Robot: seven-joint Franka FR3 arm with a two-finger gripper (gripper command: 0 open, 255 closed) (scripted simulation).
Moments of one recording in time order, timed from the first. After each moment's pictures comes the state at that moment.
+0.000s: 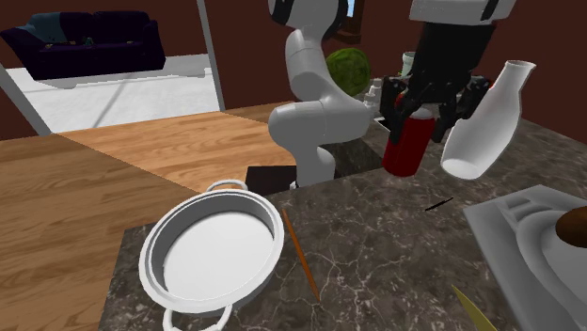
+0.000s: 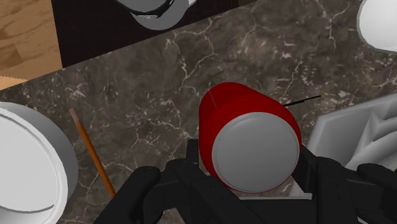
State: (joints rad) arm 0.15 -1.06 0.23 -2.51 0.20 1.46 0.28
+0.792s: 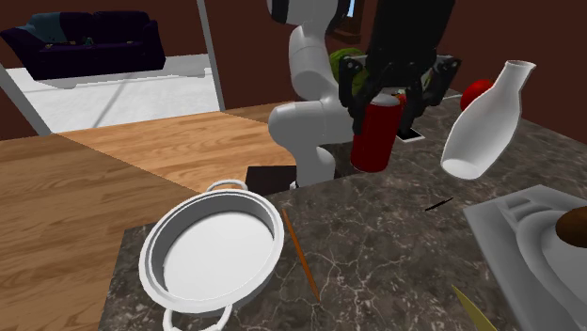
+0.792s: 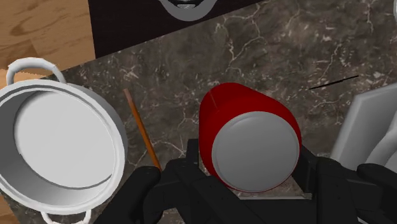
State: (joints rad) arm 0.10 -1.01 0.07 -2.42 0.06 1.41 0.15
